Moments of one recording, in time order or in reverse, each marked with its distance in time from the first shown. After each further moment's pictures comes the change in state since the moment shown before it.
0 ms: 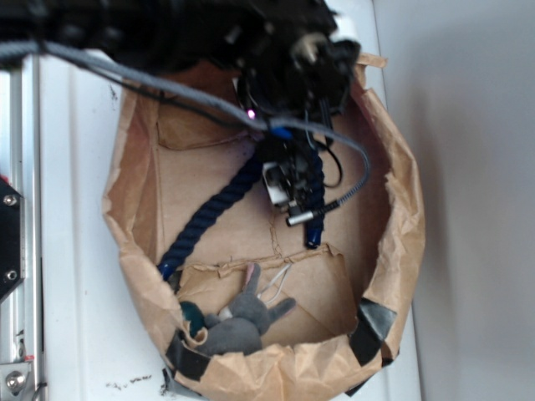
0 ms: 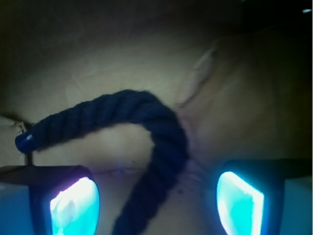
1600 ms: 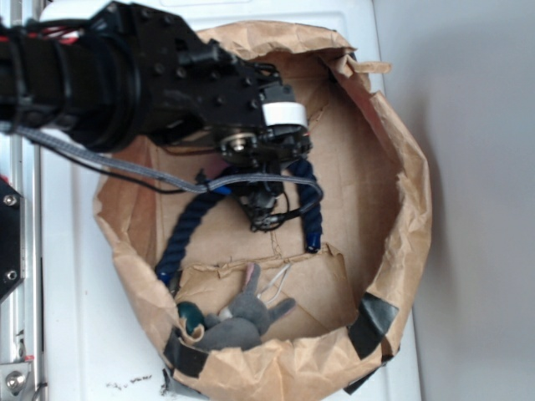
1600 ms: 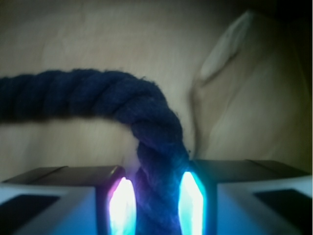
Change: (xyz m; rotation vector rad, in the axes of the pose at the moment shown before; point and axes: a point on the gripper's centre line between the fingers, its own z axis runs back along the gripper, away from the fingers) arm -0.029 0.007 -0.035 0.093 -0.102 -0.122
